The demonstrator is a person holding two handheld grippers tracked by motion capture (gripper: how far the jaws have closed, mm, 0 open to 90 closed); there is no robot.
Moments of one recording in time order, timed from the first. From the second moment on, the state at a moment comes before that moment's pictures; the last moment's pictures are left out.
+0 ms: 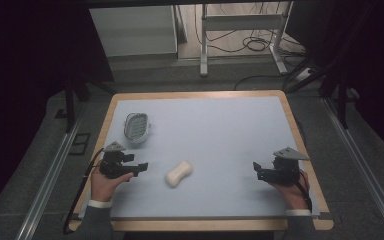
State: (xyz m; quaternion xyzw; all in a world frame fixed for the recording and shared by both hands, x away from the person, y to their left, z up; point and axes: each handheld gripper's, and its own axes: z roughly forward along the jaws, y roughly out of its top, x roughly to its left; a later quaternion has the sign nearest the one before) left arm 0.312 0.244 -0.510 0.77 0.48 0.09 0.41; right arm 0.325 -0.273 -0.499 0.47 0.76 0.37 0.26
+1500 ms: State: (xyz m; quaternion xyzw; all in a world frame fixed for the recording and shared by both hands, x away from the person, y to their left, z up) left arm 0.293 0.211 -0.475 0.79 0.46 0.10 0.39; right arm 0.321 -0.271 -0.505 0.48 0.76 0.35 0.26
